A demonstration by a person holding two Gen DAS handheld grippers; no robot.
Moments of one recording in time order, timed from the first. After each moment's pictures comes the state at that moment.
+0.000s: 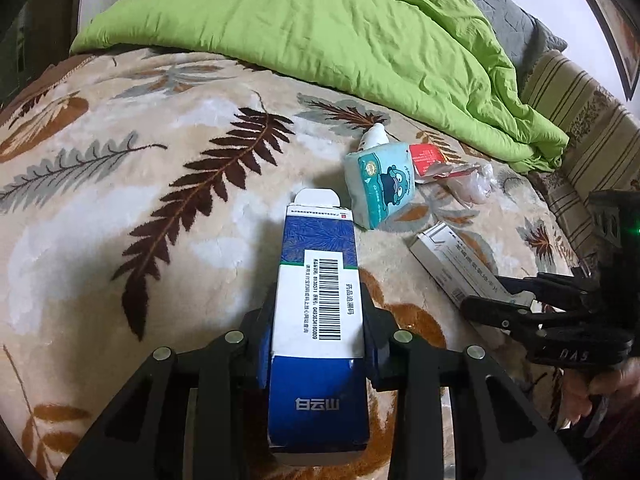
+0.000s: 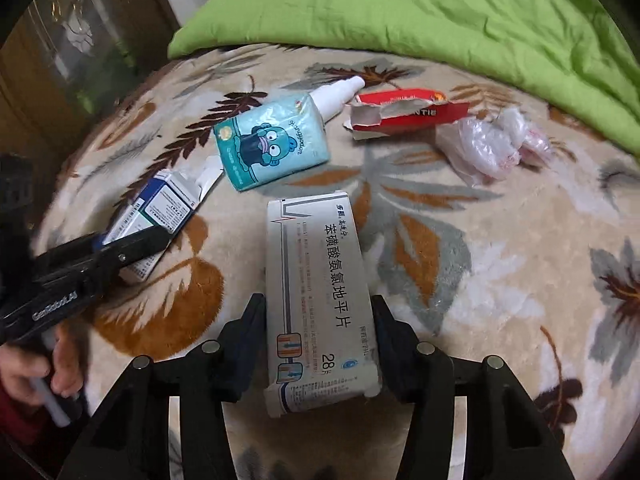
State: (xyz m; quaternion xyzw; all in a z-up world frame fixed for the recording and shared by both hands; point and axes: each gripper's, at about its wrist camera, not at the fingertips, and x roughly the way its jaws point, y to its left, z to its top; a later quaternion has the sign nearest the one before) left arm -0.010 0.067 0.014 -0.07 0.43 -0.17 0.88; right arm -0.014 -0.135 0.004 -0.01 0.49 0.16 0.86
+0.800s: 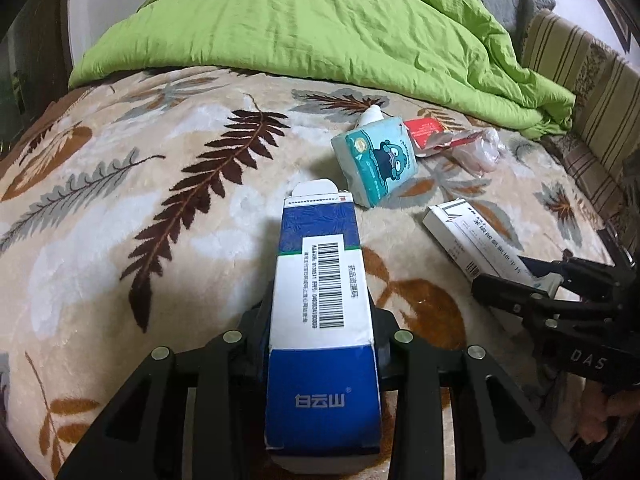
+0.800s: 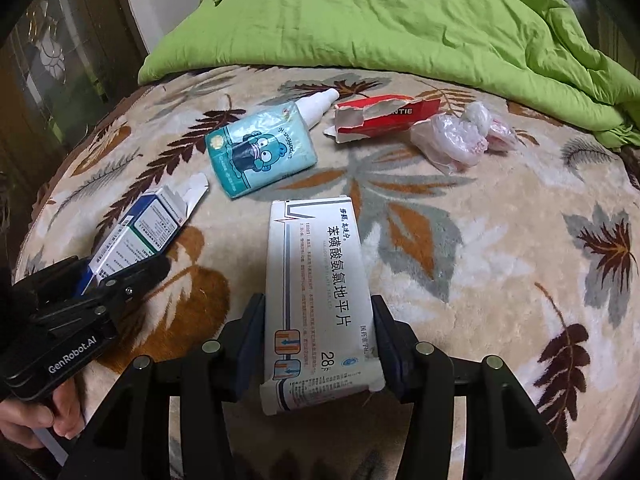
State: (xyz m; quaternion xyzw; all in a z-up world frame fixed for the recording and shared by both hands) left arm -0.022 0.049 0.010 0.01 0.43 -0.15 0.89; right arm -0.035 -0.125 0.003 0.02 0.46 0.10 0.88
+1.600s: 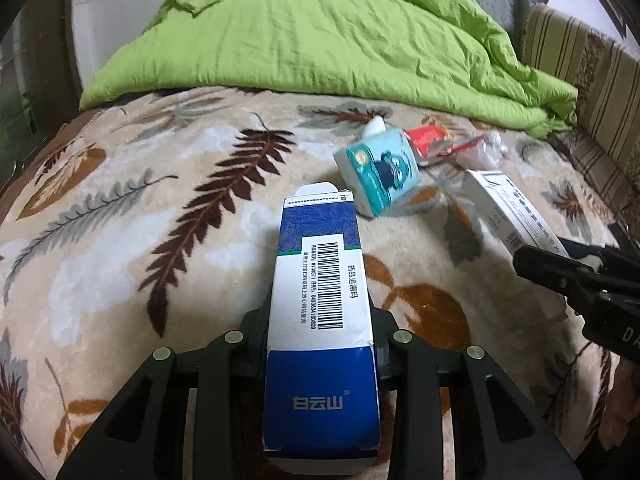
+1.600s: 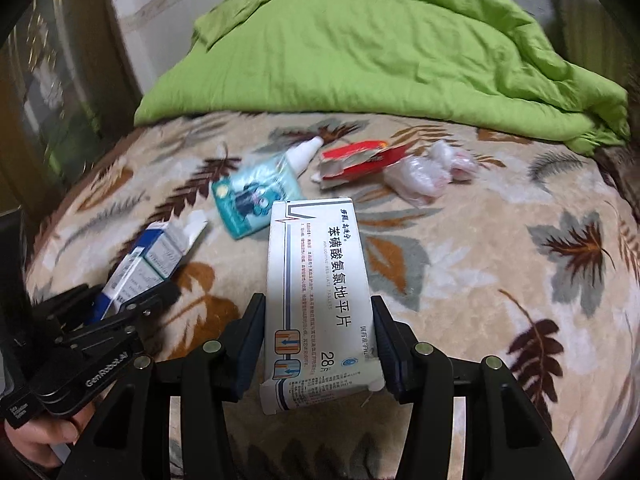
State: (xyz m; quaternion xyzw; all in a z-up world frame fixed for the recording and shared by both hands) left arm -0.031 0.050 0.019 0.02 0.39 -0.13 0.91; right arm -0.058 -0.134 0.031 0.05 0.39 0.06 0.92
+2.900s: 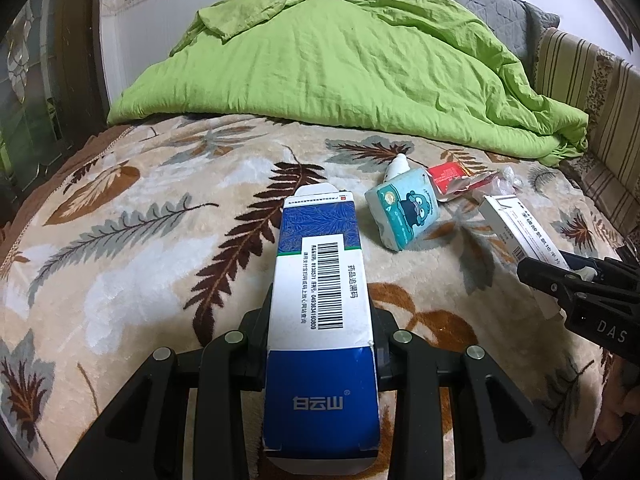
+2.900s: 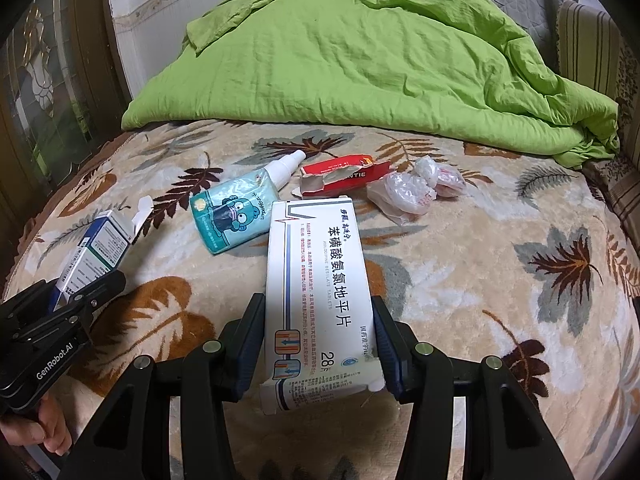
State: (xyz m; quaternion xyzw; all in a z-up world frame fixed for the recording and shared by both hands) left arm -0.037 0.066 0.035 0.02 0.35 -0.10 0.93; right arm -0.048 -0.135 0.028 0.02 0.38 0.04 0.92
